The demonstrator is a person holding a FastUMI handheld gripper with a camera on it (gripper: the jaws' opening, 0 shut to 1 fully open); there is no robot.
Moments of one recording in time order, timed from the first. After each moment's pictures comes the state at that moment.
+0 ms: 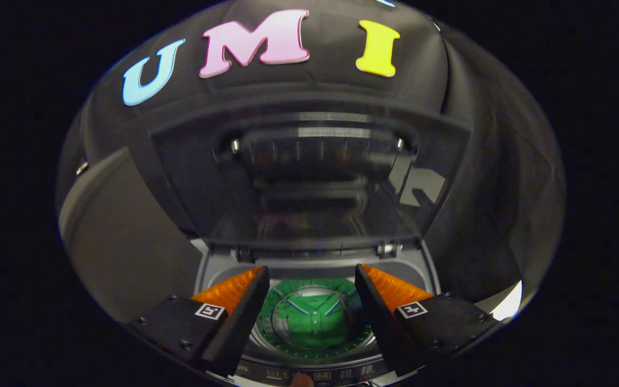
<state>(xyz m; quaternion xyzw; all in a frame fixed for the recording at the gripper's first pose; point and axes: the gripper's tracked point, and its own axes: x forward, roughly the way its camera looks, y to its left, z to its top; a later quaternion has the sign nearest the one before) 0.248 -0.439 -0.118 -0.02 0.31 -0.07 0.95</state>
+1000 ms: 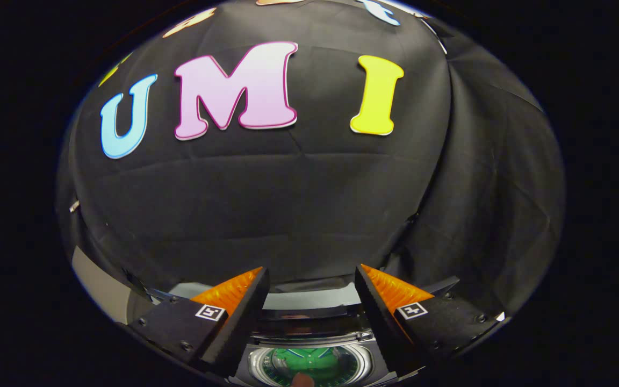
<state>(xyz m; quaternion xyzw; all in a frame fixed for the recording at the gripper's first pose) 0.377 -0.457 -0.016 -0.03 0.27 -0.08 0.96</state>
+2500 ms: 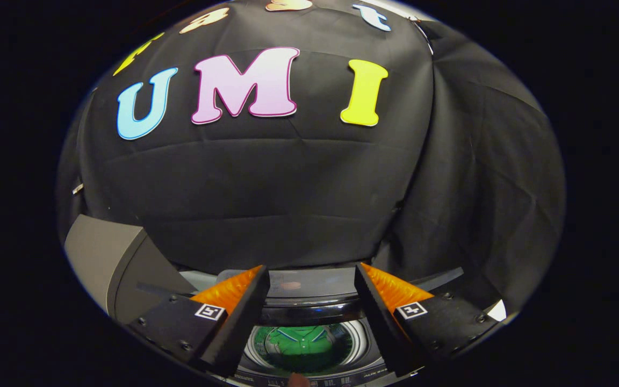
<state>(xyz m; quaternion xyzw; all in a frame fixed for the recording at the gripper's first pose) 0.333 -0.459 -0.023 -0.03 0.24 -0.10 0.96</state>
